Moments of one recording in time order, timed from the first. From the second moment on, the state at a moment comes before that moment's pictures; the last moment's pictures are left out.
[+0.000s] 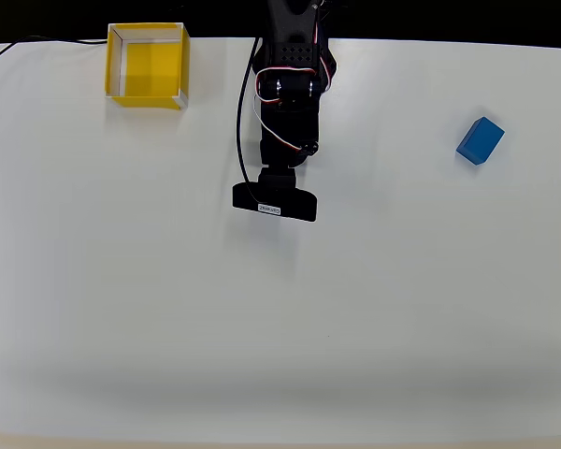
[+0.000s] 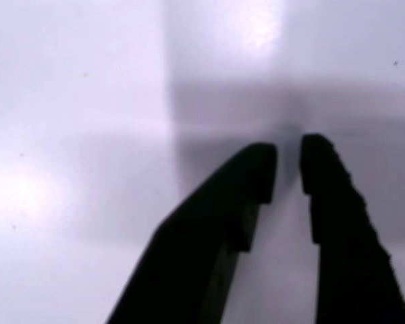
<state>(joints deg) -1.1 190.3 178.7 77.1 -91.2</state>
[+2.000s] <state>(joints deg) -57.6 114.0 100.3 83.8 -20.6</state>
